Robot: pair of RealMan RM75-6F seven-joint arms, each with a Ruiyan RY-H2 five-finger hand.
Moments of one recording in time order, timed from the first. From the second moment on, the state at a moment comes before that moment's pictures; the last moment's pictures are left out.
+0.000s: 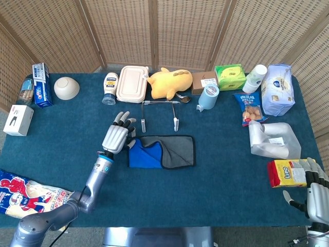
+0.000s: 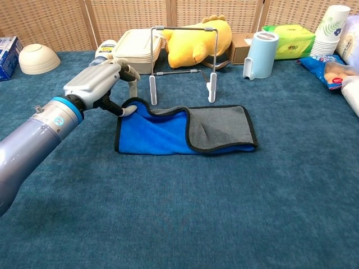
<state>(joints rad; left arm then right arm) -0.77 -2.05 -0.22 -0.66 1.41 1.13 -0.09 -0.06 -1.14 0.10 -1.83 -1.34 1.55 -0.02</state>
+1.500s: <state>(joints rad) -0.75 -2.07 -0.21 -0.62 1.39 1.16 -0.06 -0.06 -1.14 0.10 -1.85 -1.35 1.55 -0.04</state>
